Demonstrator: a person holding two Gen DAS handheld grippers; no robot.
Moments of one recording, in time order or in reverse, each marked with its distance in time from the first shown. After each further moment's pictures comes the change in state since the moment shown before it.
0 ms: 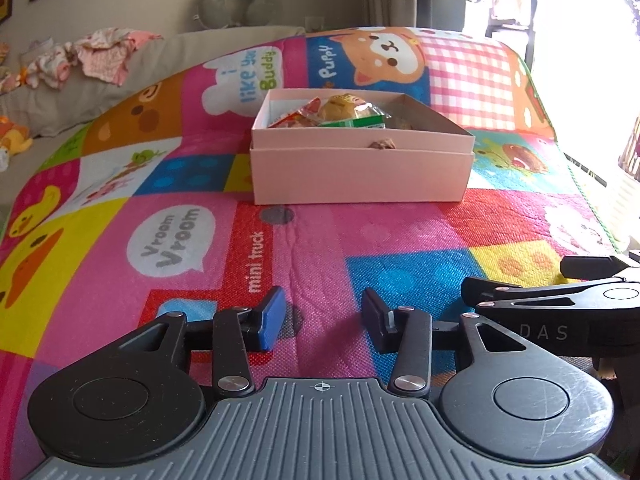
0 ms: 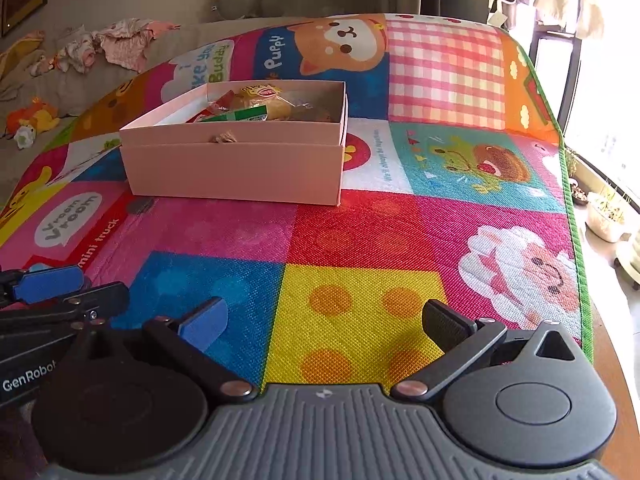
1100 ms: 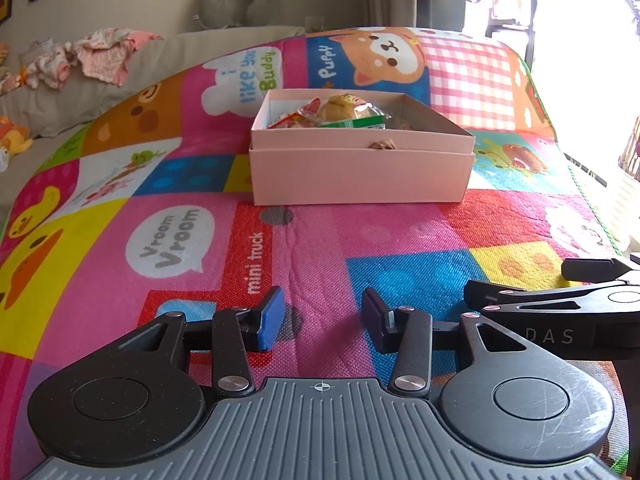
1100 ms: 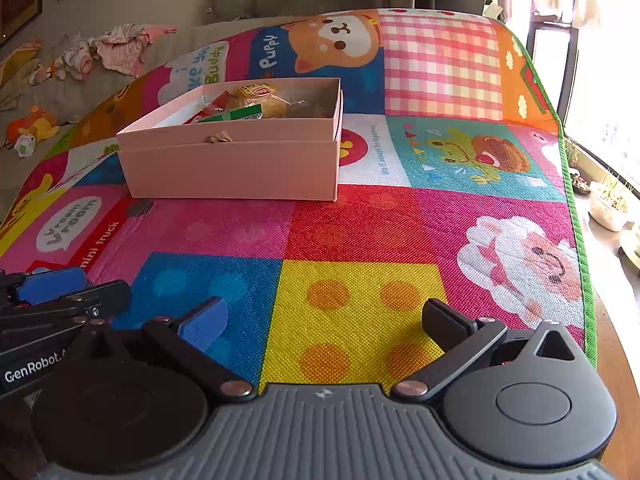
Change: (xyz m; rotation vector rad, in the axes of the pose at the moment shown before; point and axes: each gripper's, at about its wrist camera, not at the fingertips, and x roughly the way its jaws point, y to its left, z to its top) left arm 0.001 0.001 0.000 0.003 0.000 0.001; right arm -0.001 -0.004 0.000 0.012 0.005 0.009
